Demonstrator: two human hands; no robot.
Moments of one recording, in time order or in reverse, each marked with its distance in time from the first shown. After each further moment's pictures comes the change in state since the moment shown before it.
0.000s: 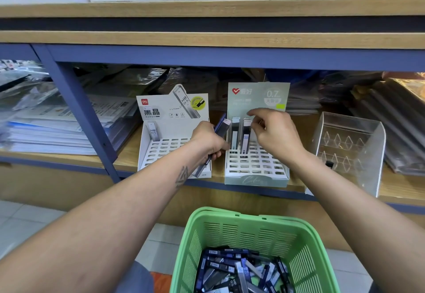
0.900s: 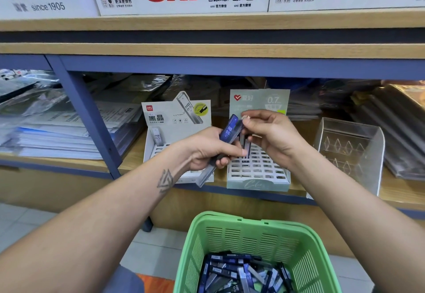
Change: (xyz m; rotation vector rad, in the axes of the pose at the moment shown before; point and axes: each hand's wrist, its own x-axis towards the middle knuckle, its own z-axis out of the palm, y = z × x) left_hand -0.035 0.007 -0.023 -0.249 -0.529 0.174; right_hand 0.000 -0.028 -0.015 1.298 -0.189 0.470
